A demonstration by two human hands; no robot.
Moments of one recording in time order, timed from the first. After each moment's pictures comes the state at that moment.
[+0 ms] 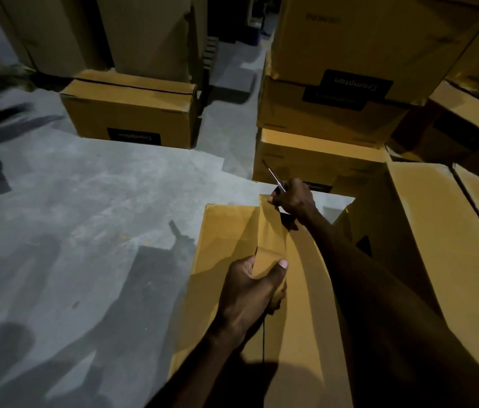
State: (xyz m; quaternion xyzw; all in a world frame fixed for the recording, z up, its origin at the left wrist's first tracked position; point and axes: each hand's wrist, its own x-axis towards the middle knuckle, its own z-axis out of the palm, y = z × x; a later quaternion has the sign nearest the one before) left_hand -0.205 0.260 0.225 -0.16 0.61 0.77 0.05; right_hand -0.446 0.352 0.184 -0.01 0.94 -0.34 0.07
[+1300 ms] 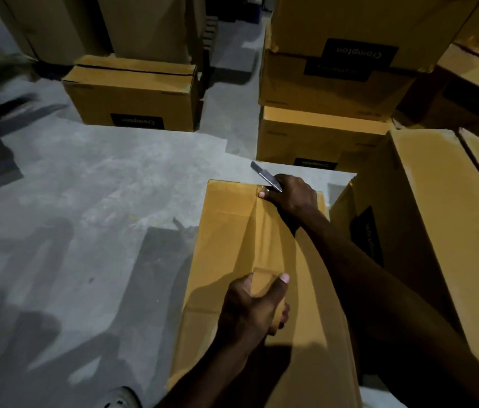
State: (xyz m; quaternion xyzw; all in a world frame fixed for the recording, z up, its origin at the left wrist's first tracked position) left_hand -0.133 0.283 0.214 -0.27 0.60 0.75 0.08; right_hand -0.383 0.366 0.159 -0.13 0.97 -0.19 -0.01
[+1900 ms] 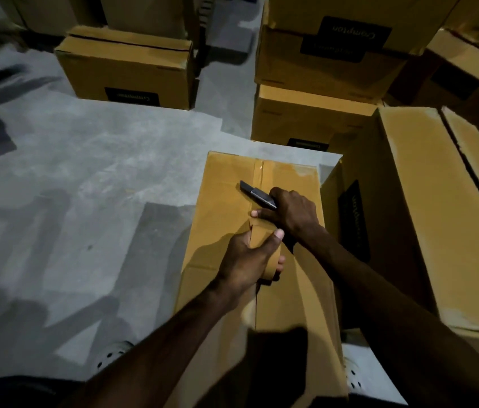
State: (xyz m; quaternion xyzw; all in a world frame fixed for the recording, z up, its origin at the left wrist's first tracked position) left_hand -0.119 0.282 0.218 -0.20 0.64 0.74 0.12; right_hand -0.268 0.394 0.156 -0.18 0.97 -0.13 0.05
